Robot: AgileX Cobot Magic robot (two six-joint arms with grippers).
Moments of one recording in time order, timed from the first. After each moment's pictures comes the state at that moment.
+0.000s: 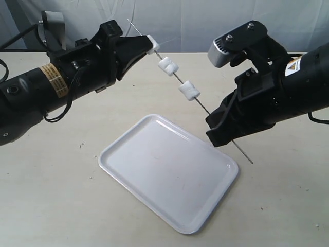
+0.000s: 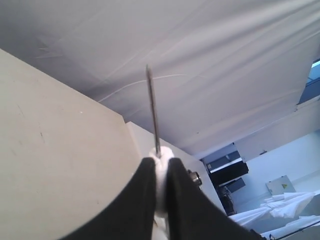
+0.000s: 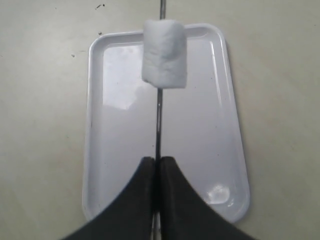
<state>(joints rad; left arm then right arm) -0.47 1.56 -0.67 0.47 -0.89 -1.40 0.55 1.26 -0.86 0.44 0.69 -0.52</state>
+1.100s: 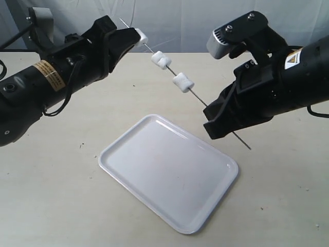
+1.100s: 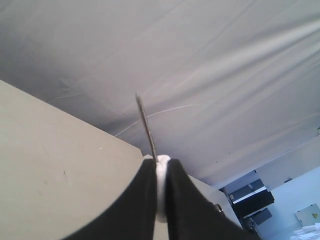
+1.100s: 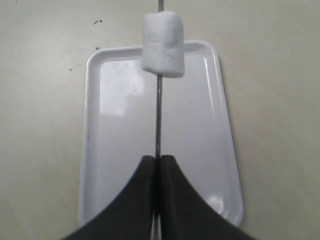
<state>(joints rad) -0.45 1.56 -0.66 0.32 -0.89 -1.23 0.55 1.26 -0.88 0.41 0.68 -0.50</state>
